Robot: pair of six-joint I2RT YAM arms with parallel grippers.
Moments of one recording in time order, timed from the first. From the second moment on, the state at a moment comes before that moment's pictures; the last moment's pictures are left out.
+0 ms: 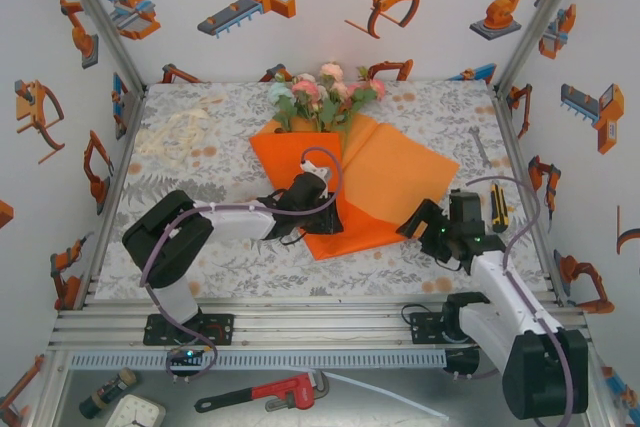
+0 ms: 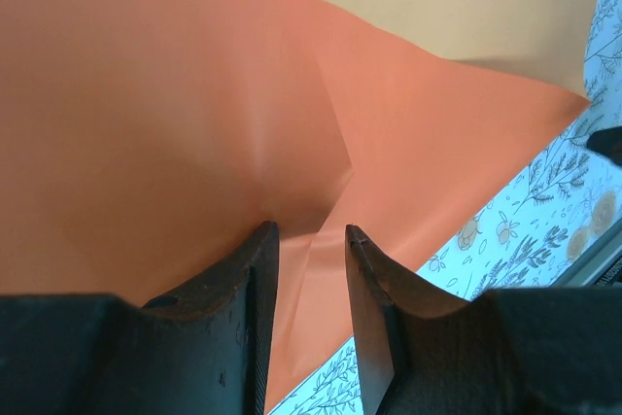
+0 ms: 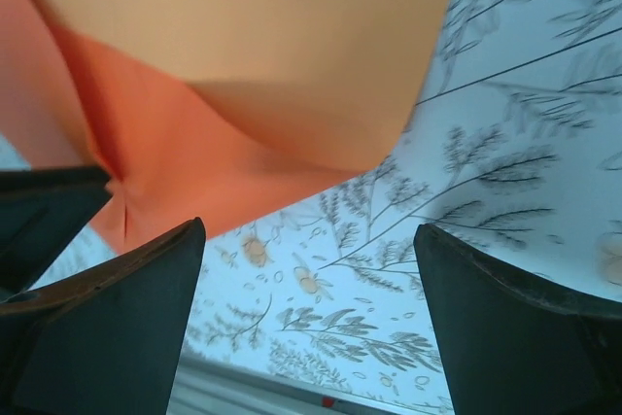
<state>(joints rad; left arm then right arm) -0.92 1.75 0.88 0.12 0.06 -0.69 0.10 0.87 0.35 -0.38 -0.31 0.69</state>
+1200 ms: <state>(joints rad) -0.92 1.76 0.88 0.12 0.05 -0.70 0.39 1.08 0.33 0.01 -0.09 0.60</state>
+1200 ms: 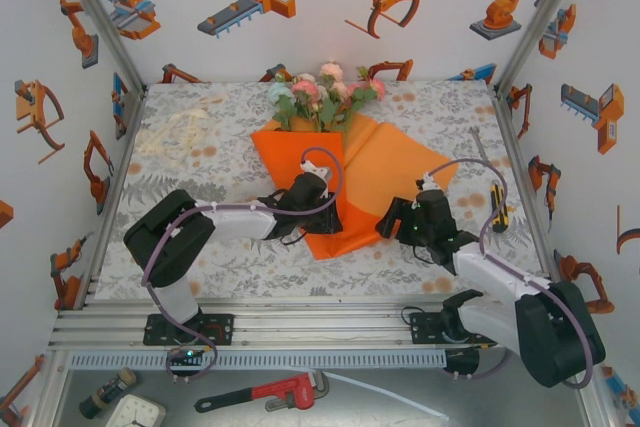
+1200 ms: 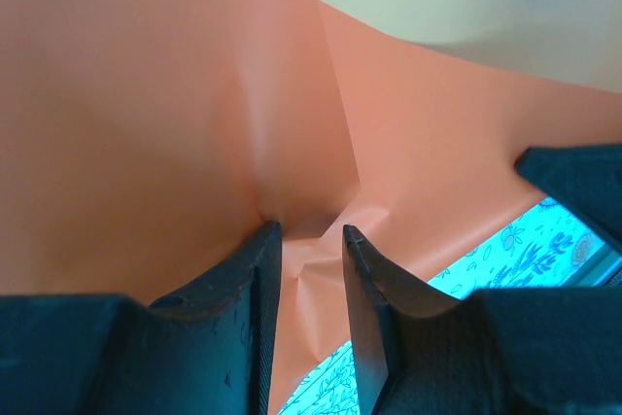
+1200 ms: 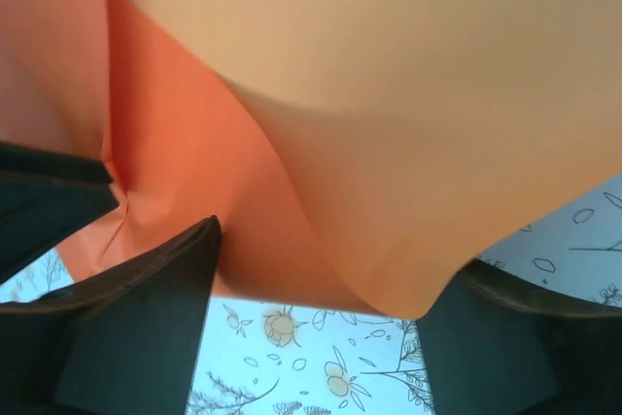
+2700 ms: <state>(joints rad) -0.95 1.78 0.95 0.01 -0.01 -0.59 0.66 1.02 0.55 -0.30 0.34 0.42</state>
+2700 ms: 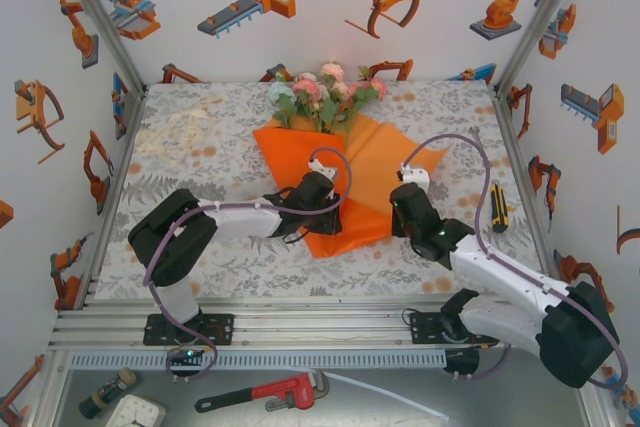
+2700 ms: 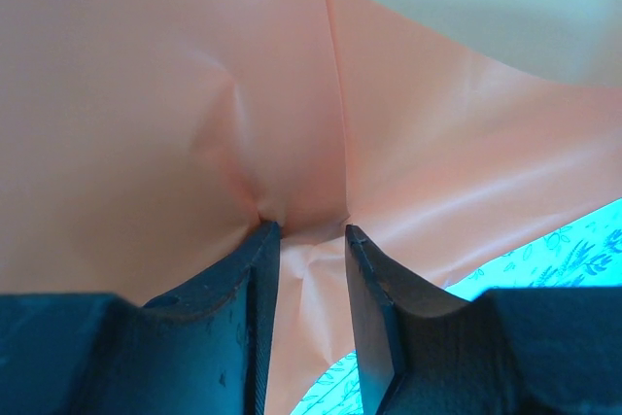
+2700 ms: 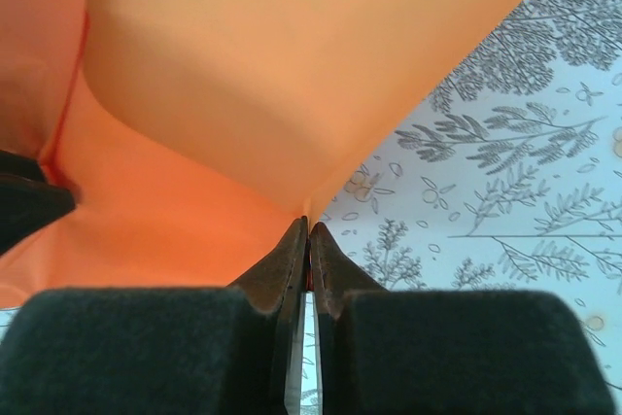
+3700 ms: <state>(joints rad) -0.99 1.77 1.01 -0.10 -0.14 -0.51 0.44 1.09 0.50 -0.24 0.19 0.47</state>
